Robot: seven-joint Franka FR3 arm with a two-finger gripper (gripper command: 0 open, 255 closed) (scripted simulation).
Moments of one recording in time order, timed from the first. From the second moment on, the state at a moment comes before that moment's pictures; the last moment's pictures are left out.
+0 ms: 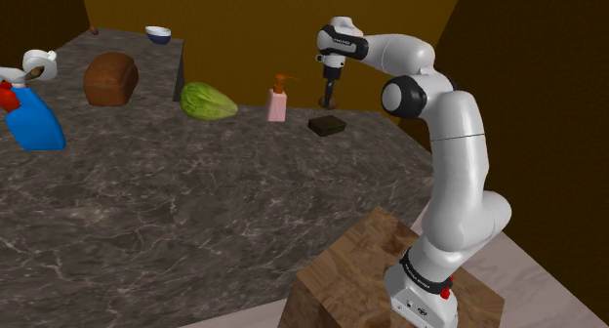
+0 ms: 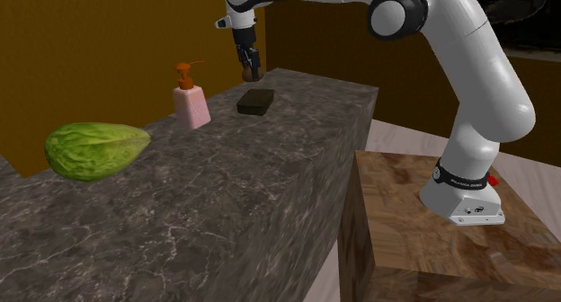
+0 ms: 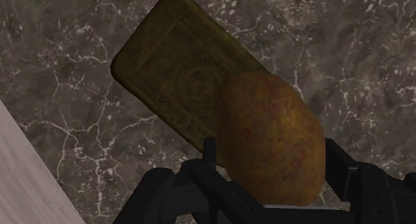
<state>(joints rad) -0.29 0.70 -0.11 -0.98 0.02 1.58 -1.04</state>
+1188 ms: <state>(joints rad) -0.34 0.81 -0.12 -0.98 0.03 1.69 -1.10</state>
